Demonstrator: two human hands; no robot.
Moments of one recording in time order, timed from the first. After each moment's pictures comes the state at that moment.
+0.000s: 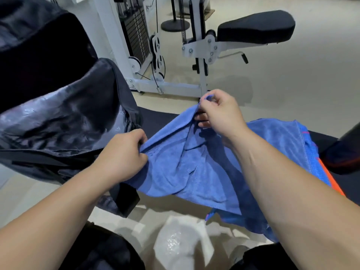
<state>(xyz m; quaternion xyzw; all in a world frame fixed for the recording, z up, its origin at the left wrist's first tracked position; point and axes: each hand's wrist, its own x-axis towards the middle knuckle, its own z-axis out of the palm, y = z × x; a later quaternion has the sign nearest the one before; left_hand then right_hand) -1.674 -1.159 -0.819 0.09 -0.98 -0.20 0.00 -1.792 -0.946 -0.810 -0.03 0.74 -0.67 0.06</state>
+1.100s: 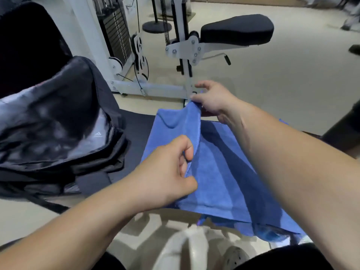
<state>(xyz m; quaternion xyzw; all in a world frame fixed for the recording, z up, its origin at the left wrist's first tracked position) -1.671 -1.074 -0.807 -0.10 -0.89 -0.43 -0.10 -1.867 -0.934 -0.815 0.01 0.80 -0.59 0.13</state>
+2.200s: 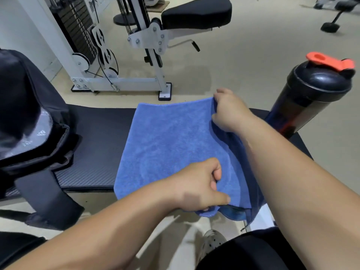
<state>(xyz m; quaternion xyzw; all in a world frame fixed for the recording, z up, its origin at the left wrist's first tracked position) -1.675 -0.911 -0.860 -0.16 -0.84 -0.41 -0.31 -1.827 -0.762 -0.855 -0.04 0.99 -0.16 0.02</state>
